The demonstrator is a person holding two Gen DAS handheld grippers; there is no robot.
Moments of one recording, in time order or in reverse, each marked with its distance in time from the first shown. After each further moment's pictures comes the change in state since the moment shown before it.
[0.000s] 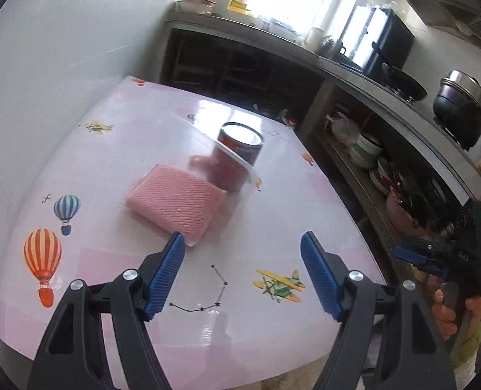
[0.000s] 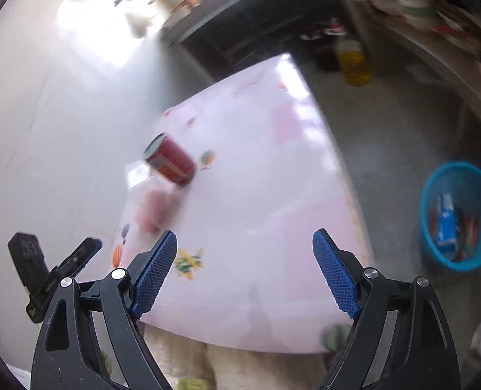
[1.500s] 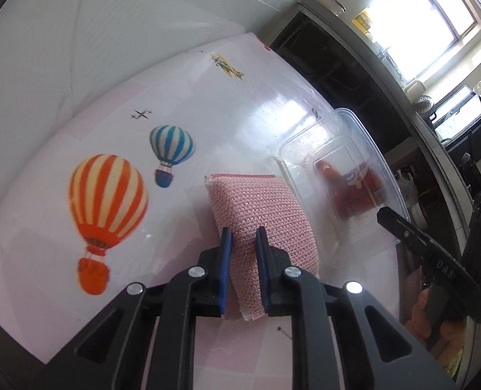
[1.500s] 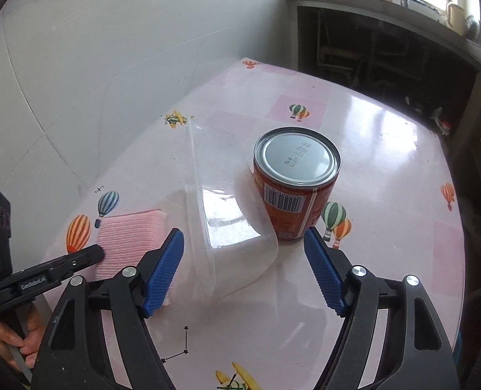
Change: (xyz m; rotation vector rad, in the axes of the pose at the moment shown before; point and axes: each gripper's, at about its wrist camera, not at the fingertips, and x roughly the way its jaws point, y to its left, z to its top) left arm 0.028 0.127 -0.017 -0.458 0.061 0.145; right arm 0.153 0.171 0.038 -0.560 0.104 -0.179
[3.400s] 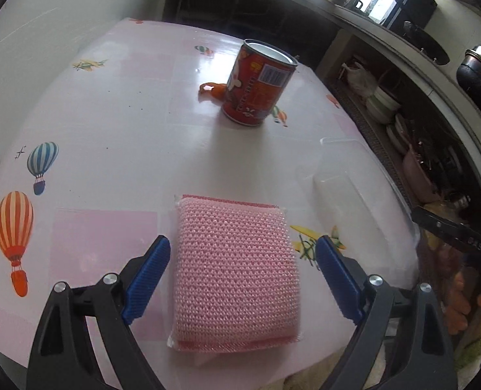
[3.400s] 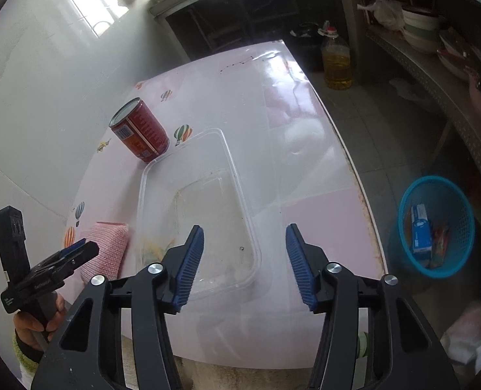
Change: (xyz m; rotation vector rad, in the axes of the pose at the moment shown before) left arm 0.028 -0.109 -0.048 0.484 0.189 -0.097; right arm -0.114 -0.120 -0.142 0.519 -0.005 -0.068
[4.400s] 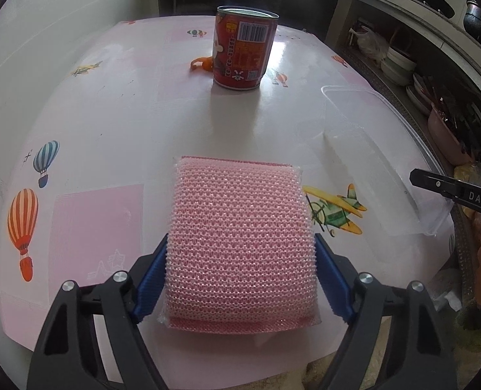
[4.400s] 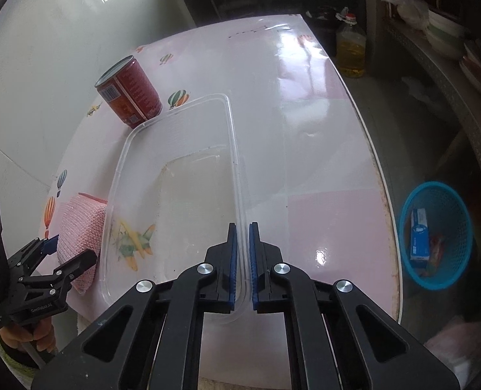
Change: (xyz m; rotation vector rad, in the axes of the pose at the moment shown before) left arm 0.024 -0.028 -0.023 0.114 0.075 0.177; right arm 0.032 0.000 -0.007 -0.088 0.127 -0.042
